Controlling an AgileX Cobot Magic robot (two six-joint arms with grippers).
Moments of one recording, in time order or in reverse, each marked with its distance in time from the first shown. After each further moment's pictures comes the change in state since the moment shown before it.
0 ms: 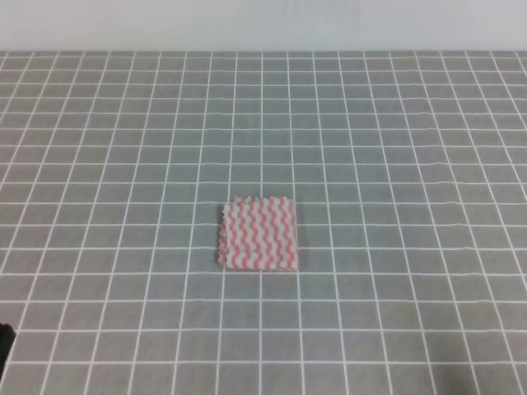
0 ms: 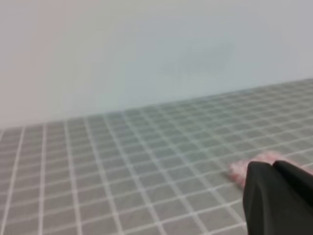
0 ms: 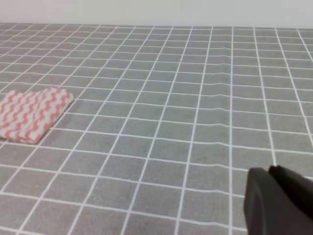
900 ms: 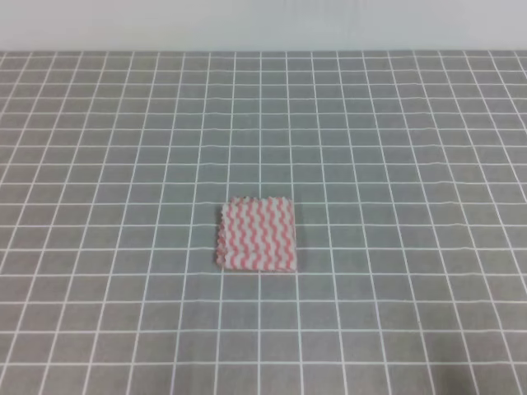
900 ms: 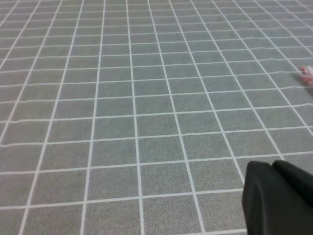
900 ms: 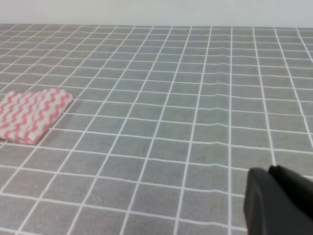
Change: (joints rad) left arm 0.172 -0.003 0.004 0.542 0.261 -0.568; right arm 0.000 0.002 0.000 0.003 -0.002 0.000
